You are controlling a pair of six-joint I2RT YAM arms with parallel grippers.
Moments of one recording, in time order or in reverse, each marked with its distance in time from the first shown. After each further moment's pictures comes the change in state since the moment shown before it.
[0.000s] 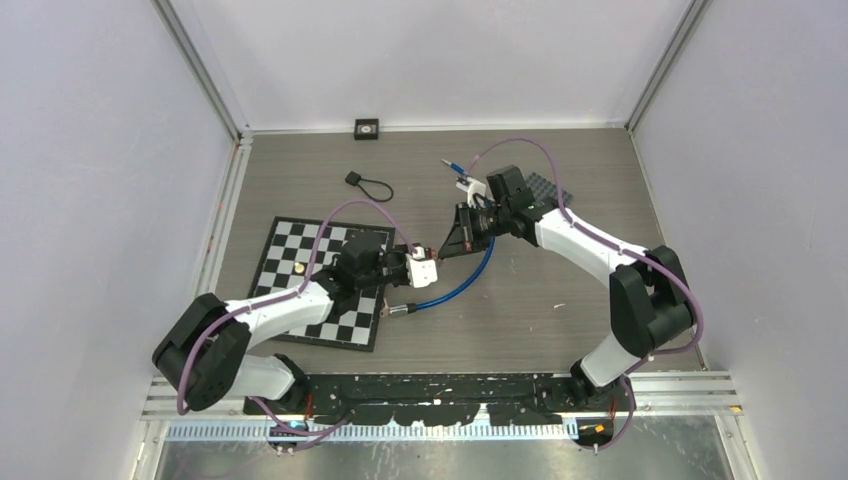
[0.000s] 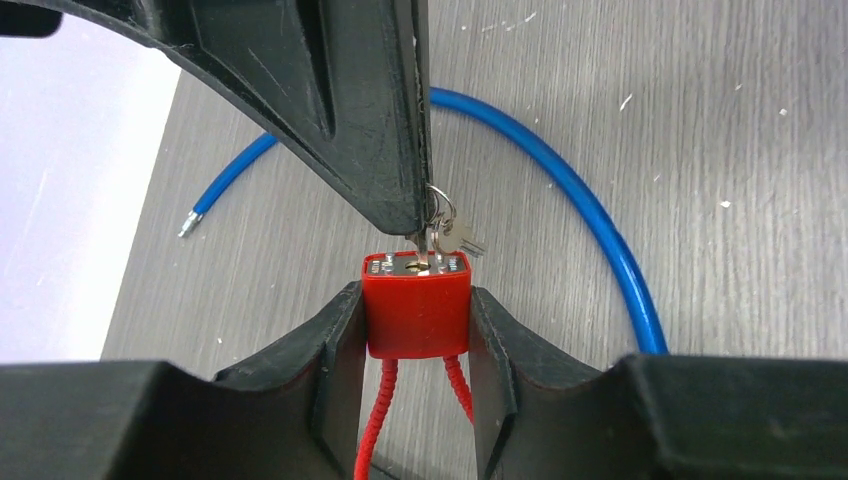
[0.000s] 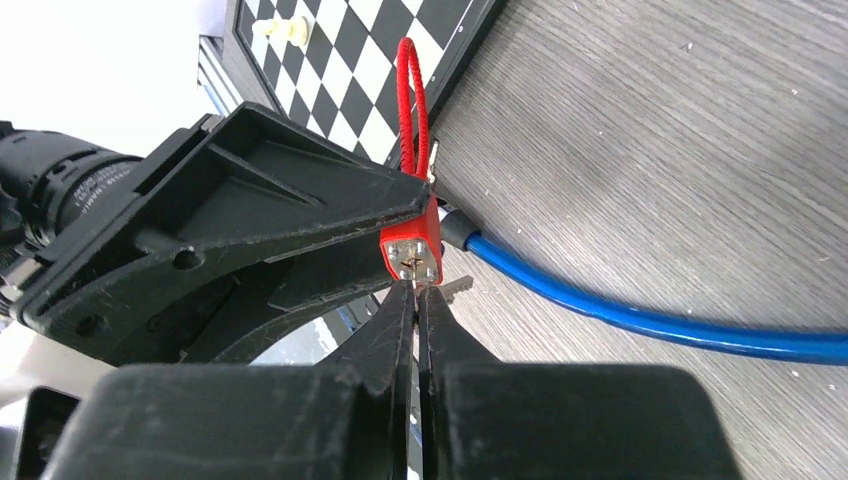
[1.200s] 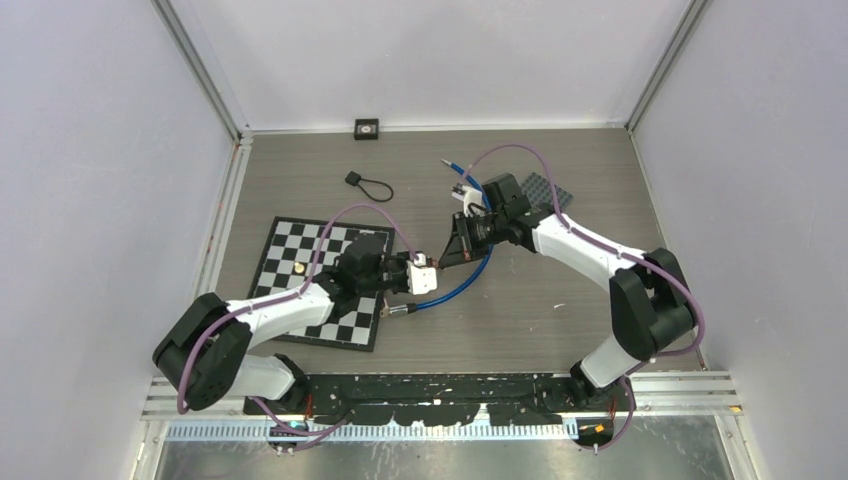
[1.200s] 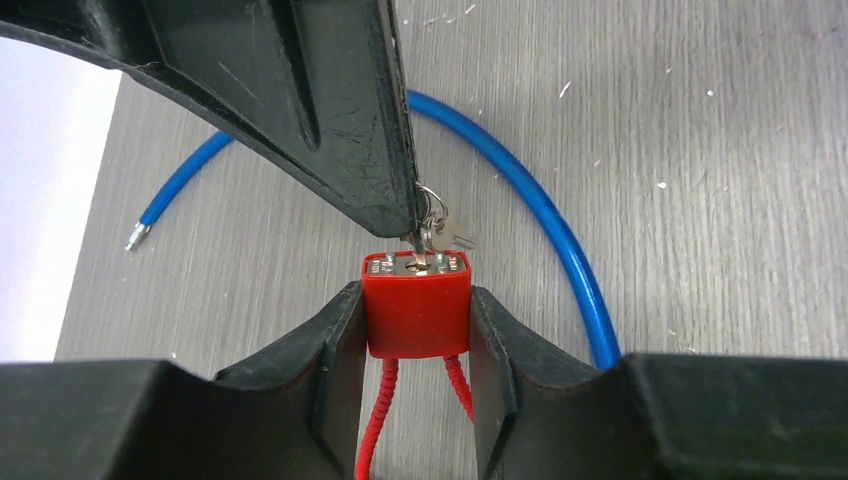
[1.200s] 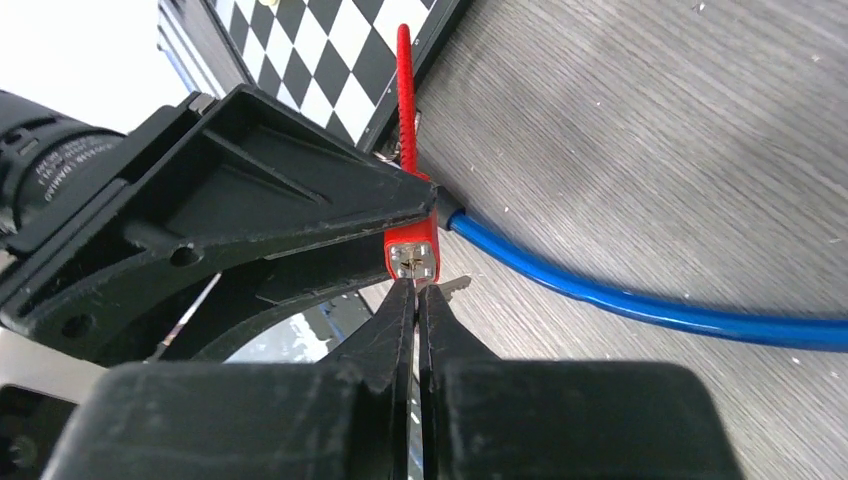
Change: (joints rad) left arm -0.012 0.006 -0.024 -0.040 0.033 0.038; right arm 0.027 0.010 -0.039 0.007 0.015 -0.022
